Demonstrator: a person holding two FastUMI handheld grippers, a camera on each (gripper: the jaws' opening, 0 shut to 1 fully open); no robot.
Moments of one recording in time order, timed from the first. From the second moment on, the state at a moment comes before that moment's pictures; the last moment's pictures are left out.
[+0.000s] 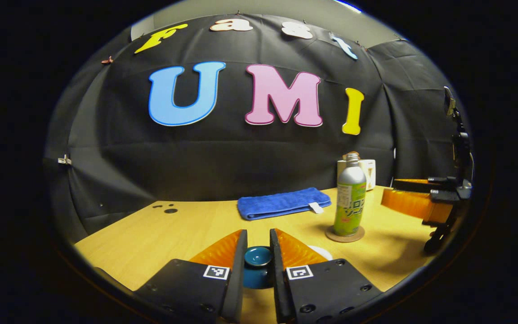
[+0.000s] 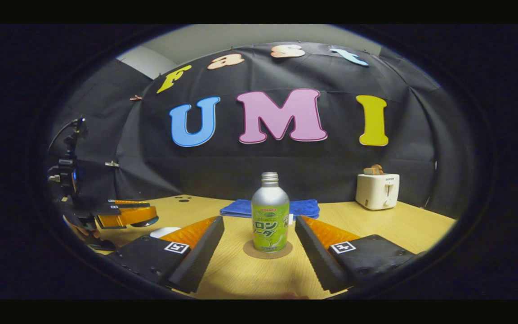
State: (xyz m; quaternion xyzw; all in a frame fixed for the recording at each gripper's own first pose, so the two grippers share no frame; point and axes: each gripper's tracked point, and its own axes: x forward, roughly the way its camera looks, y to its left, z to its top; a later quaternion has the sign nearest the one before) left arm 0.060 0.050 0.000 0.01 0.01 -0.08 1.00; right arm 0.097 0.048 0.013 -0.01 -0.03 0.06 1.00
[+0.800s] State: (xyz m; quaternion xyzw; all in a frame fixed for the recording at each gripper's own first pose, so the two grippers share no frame) left arm 0.083 0.001 -0.028 0.02 0.09 -0.11 0.99; right arm 0.093 0.041 -0.012 -0.01 0.00 0.05 1.00
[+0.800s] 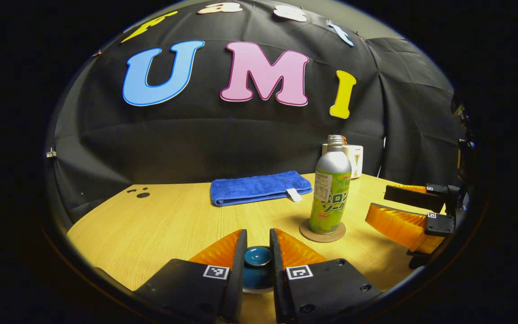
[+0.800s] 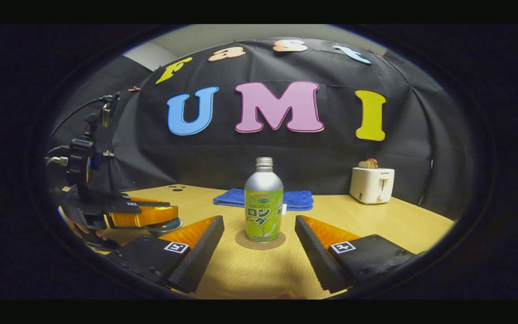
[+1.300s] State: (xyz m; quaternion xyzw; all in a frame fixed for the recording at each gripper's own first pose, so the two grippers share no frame) left arm 0.085 0.001 -0.036 0.02 0.10 -0.10 0.99; right arm 0.095 0.038 -0.012 0.00 0.00 0.04 1.00
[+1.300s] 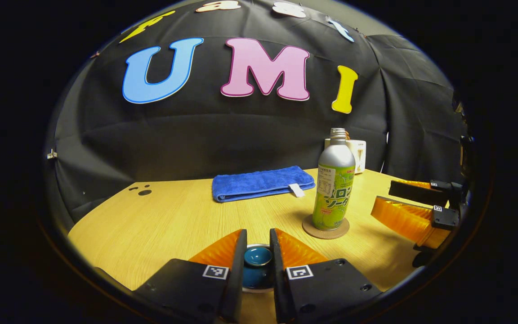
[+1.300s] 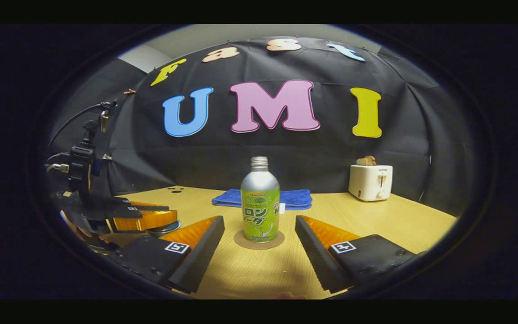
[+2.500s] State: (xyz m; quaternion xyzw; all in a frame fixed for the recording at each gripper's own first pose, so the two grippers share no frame) left arm 0.039 0.006 -0.012 0.08 0.02 -0.04 1.00; right arm 0.097 0.031 -0.006 0.00 -0.01 0.03 1.00
